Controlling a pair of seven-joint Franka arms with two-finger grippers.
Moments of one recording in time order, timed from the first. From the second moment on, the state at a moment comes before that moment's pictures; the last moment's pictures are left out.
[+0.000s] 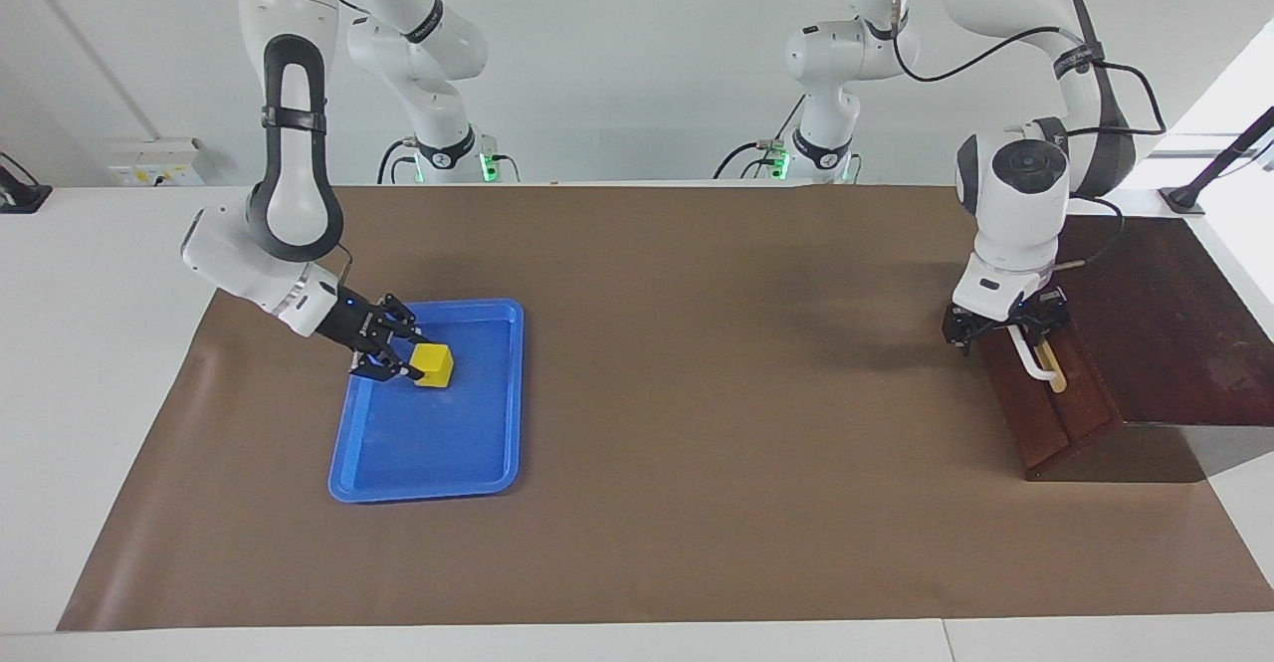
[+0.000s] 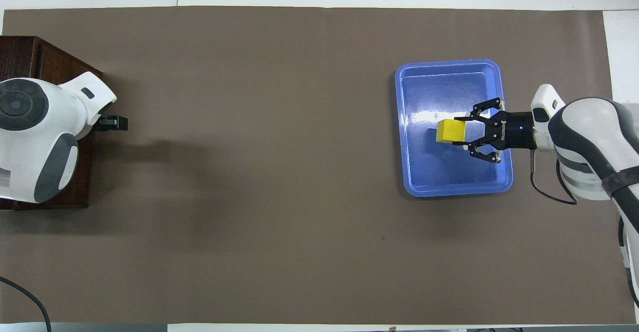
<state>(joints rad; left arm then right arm) -0.01 0.14 -0.03 -2.06 0.43 2.31 -0.24 -0.03 0.23 -0.06 -2.08 0.94 2.14 -2.19</state>
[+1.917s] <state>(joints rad) -0.28 0.20 -0.04 -1.66 0.01 1.93 -1.46 0.66 0.25 -0.05 -1.84 0.89 2.47 -1.50</state>
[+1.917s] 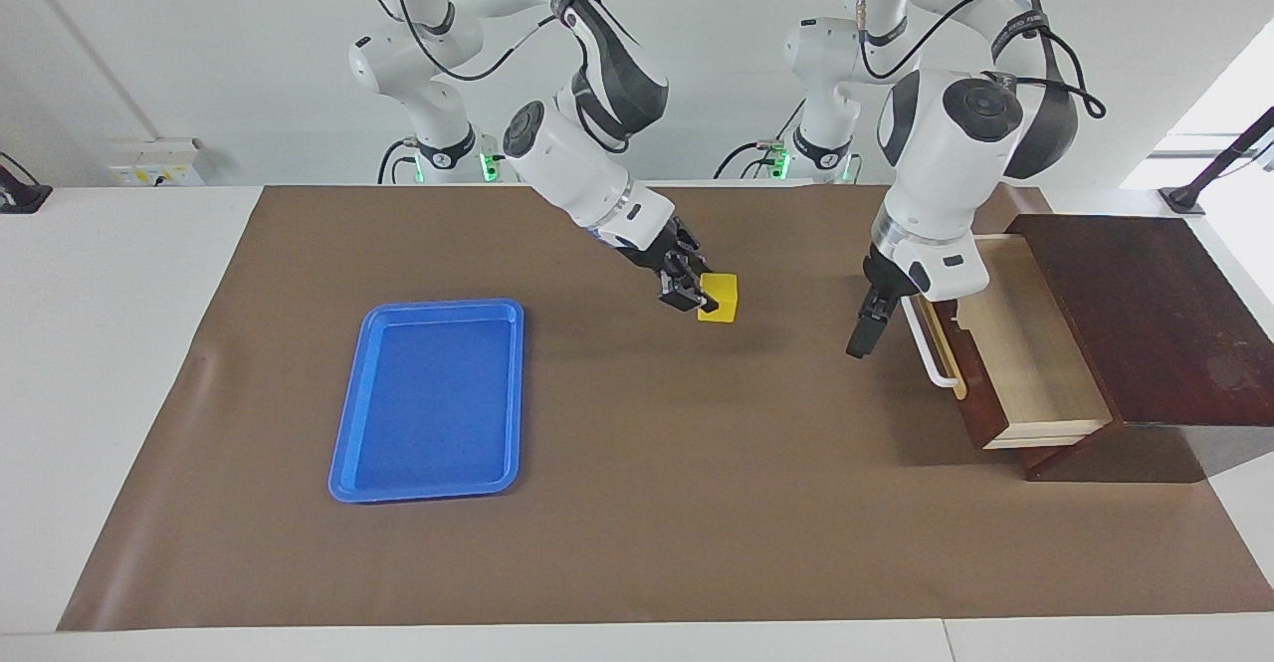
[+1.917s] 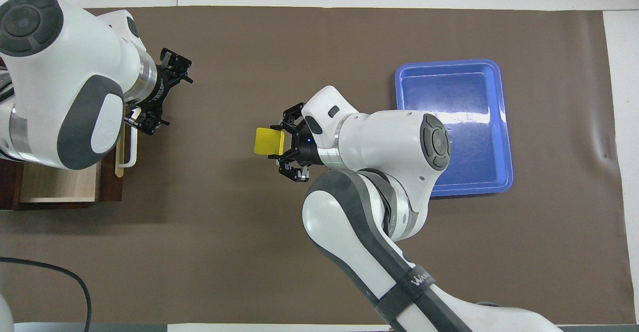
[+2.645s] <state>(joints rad) -0.50 0.16 -0.04 -1.80 0.01 1.97 -1.91 0.66 0.29 -0.05 -1.81 0.92 2.43 -1.49</state>
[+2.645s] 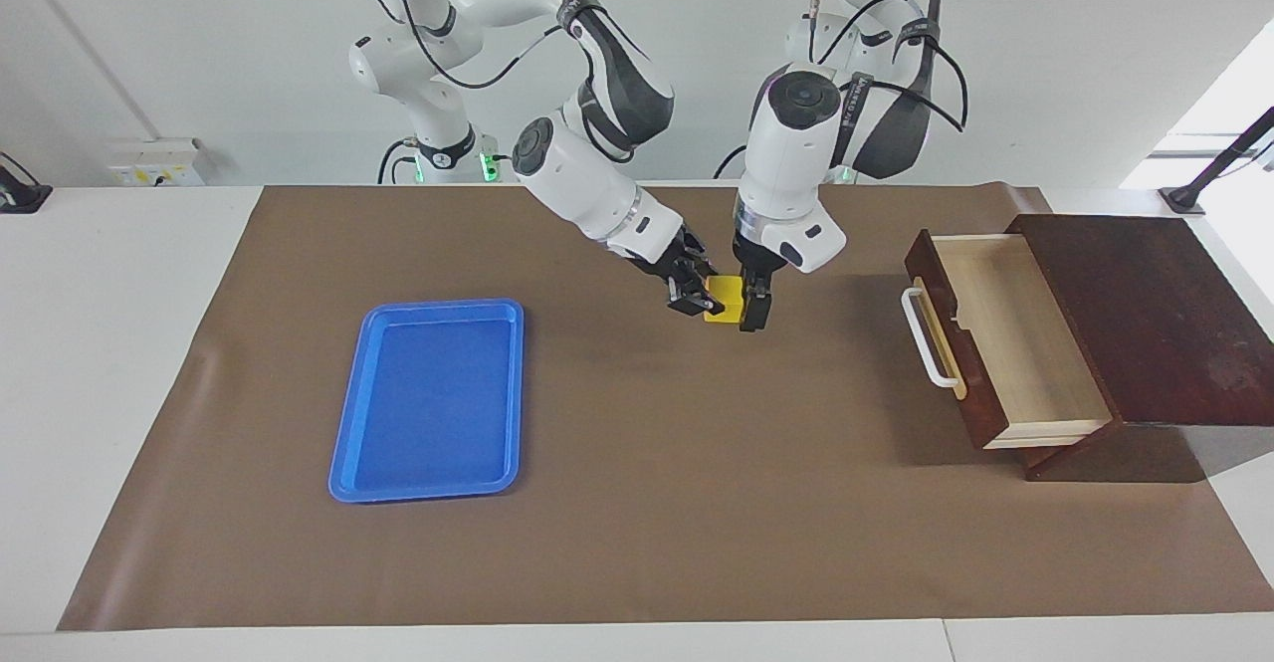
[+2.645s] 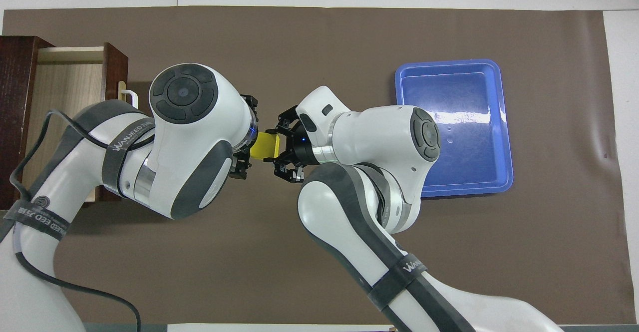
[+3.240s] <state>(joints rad) -0.52 0.14 -0.04 -1.83 0.01 2.02 -1.97 0.66 0.29 -0.05 -1.81 0.92 2.43 -1.49</state>
